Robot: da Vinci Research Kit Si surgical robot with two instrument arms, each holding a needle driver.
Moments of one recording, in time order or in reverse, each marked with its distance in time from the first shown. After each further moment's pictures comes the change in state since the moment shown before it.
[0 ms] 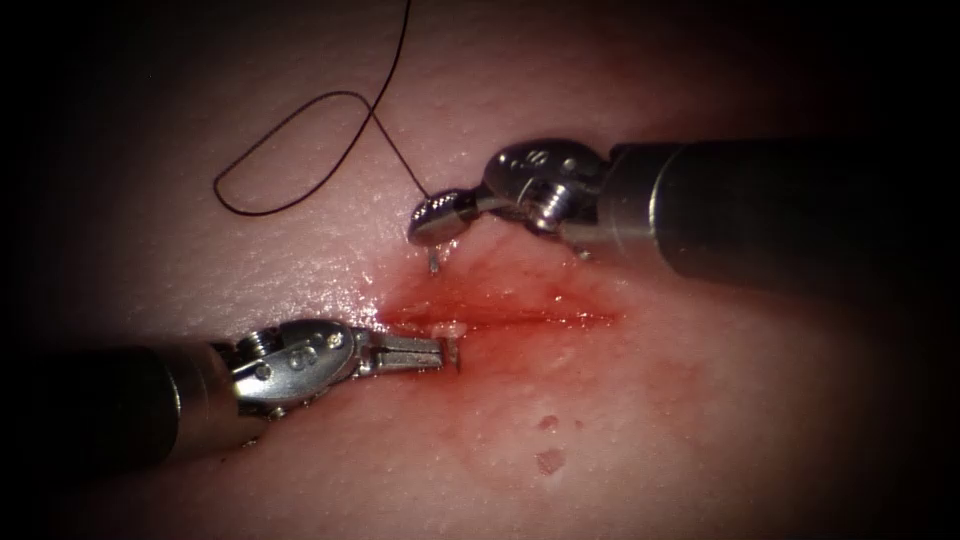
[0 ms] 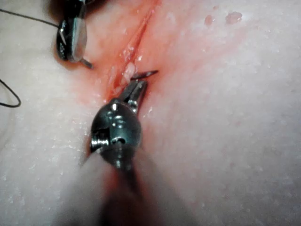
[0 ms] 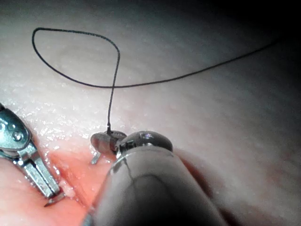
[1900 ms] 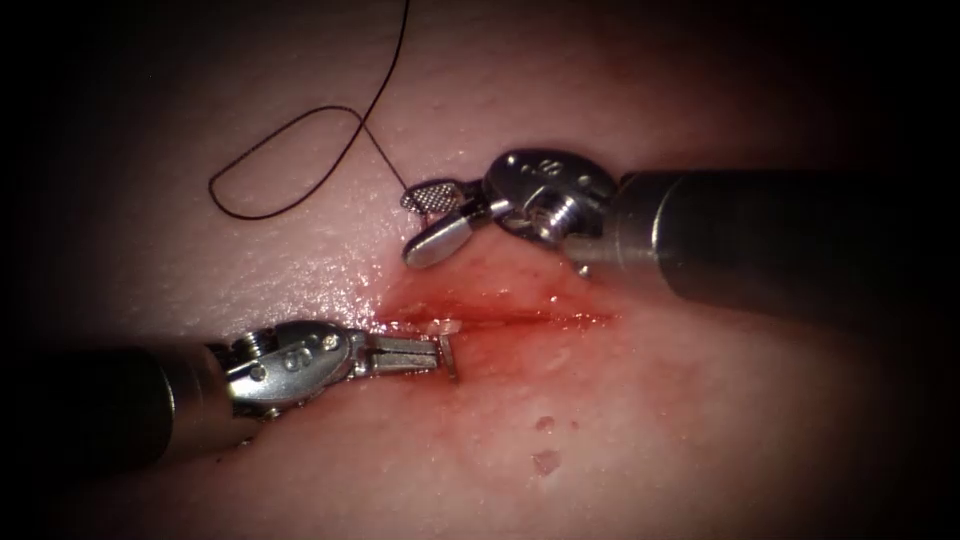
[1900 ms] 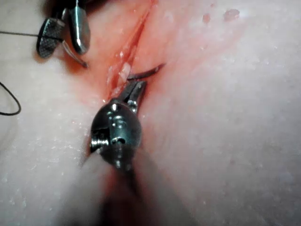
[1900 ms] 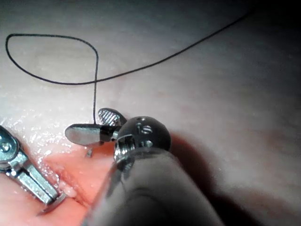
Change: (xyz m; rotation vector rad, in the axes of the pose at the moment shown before) right arm 0.004 0.002 -0.001 -0.111 0.429 -0.247; left arm 0.000 0.000 0.000 0.003 -0.032 0.027
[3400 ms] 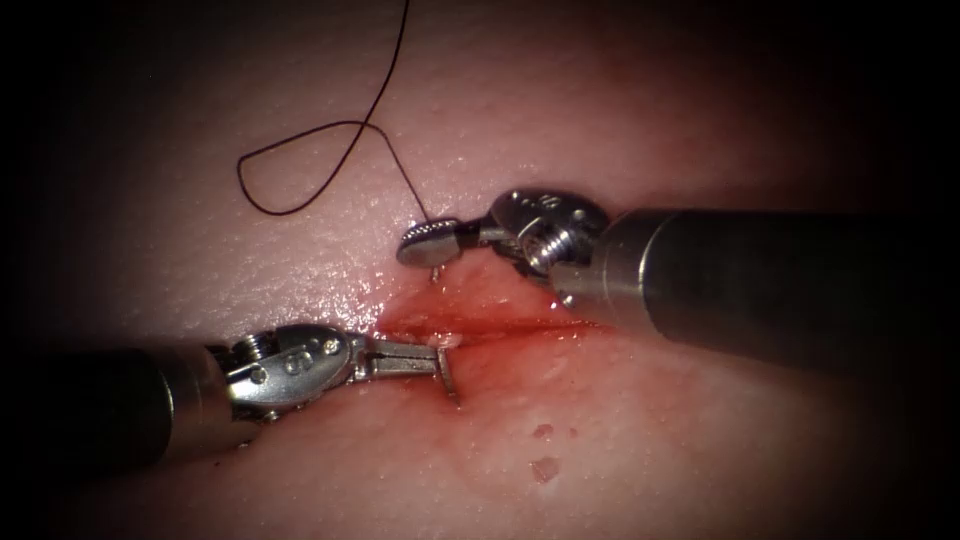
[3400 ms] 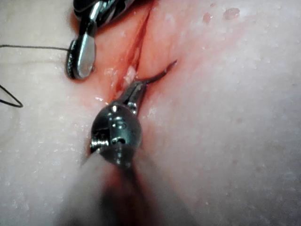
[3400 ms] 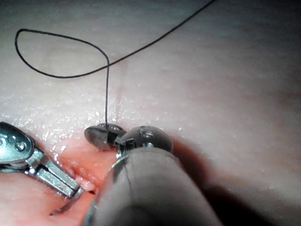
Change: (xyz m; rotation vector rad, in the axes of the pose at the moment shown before) right arm -0.010 -0.005 0.001 0.186 -0.317 0.337; left arm -0.001 -0.001 0.000 0.099 -0.152 0.015
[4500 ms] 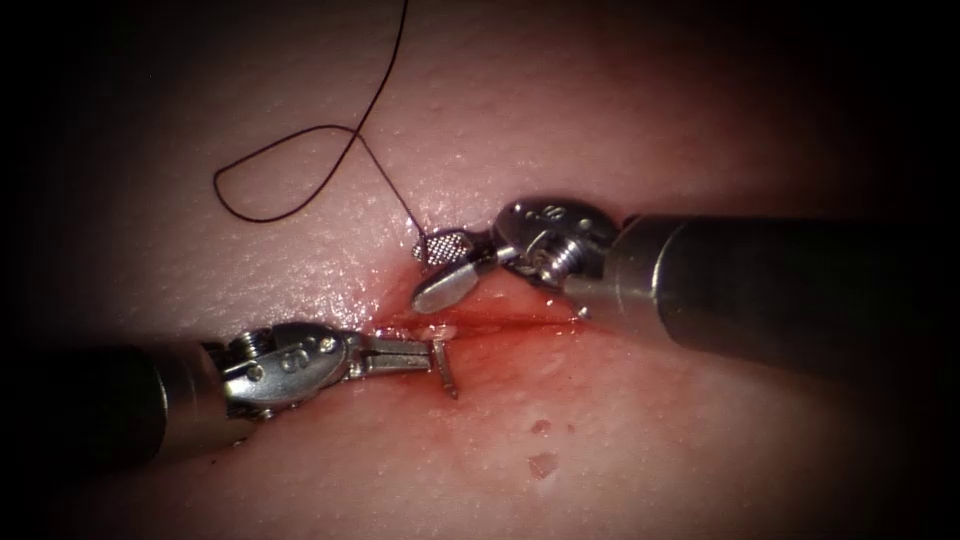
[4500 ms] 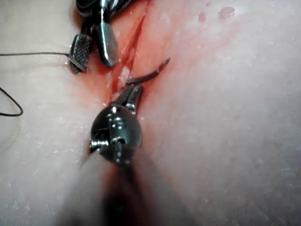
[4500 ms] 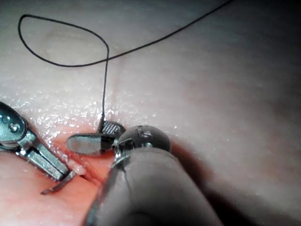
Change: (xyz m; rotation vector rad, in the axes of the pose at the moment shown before) right arm 0.004 0.001 -0.004 -0.096 0.131 -0.196; left arm 0.001 0.001 -0.002 -0.053 0.112 0.038
